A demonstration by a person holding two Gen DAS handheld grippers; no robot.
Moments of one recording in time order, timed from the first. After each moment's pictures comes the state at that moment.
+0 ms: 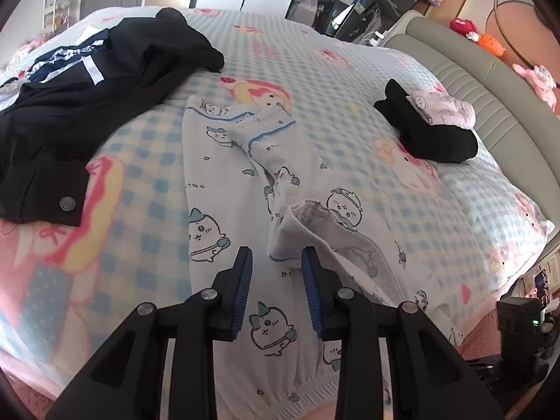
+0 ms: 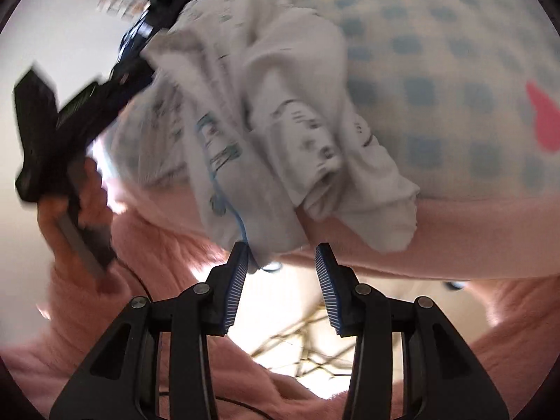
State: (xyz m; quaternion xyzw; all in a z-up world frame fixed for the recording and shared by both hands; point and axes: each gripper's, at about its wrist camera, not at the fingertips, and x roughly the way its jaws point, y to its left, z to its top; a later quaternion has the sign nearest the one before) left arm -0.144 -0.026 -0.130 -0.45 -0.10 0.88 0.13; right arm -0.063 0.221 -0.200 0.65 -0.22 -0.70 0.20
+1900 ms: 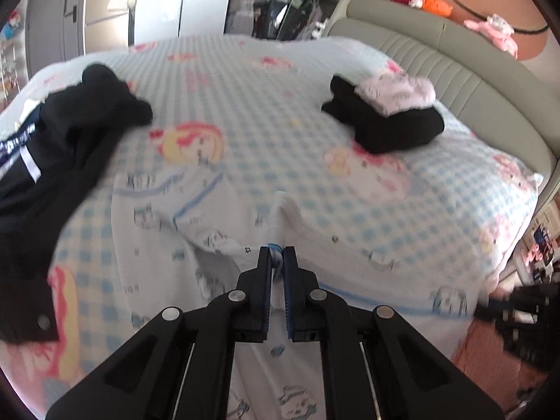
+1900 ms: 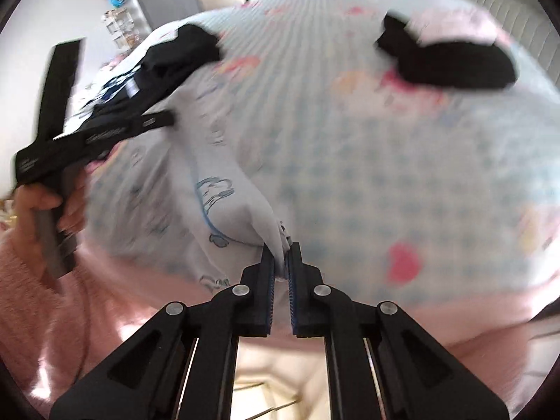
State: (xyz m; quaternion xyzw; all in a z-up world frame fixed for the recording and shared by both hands) left arm -0.186 0.038 -0.084 -0.40 -0.02 0.89 0.22; right arm -0.076 0.250 -0.077 0.47 -0.02 -0.88 0.06
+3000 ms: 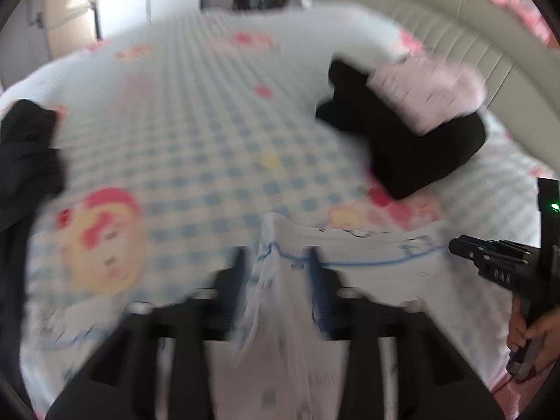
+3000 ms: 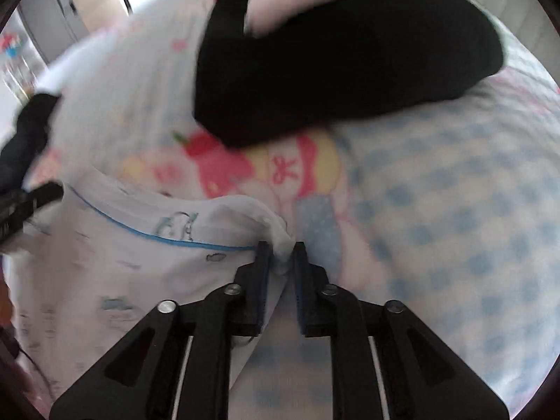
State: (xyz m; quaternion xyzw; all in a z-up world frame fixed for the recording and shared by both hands) left arm -0.338 0.143 -0.097 -0.45 0.02 0.86 0.22; right arm -0.271 0.437 -0.123 0.51 -0.11 -0.85 -0.09
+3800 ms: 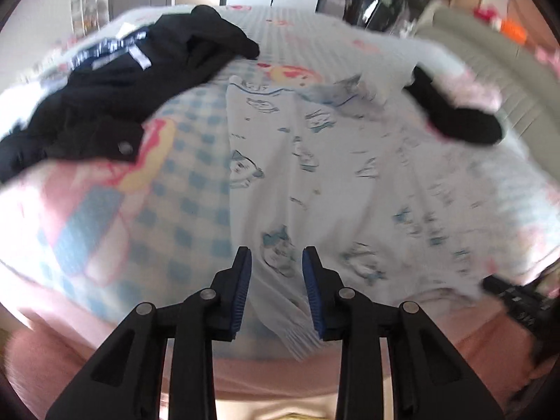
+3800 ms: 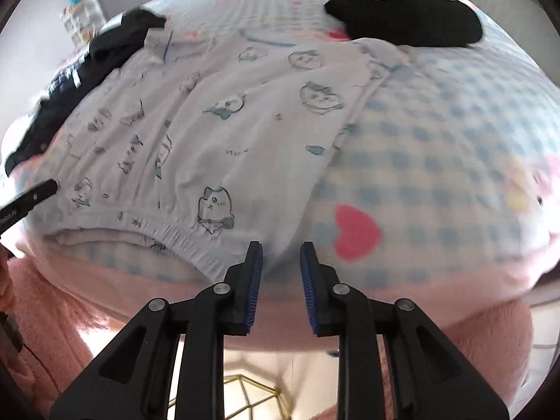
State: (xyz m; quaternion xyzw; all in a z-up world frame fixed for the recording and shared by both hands) left arm -0.090 -0.036 -0.128 -0.47 -0.08 0.88 0.06; right arm -0.021 0.298 -0.129 0.52 -0.07 -0.85 0.02
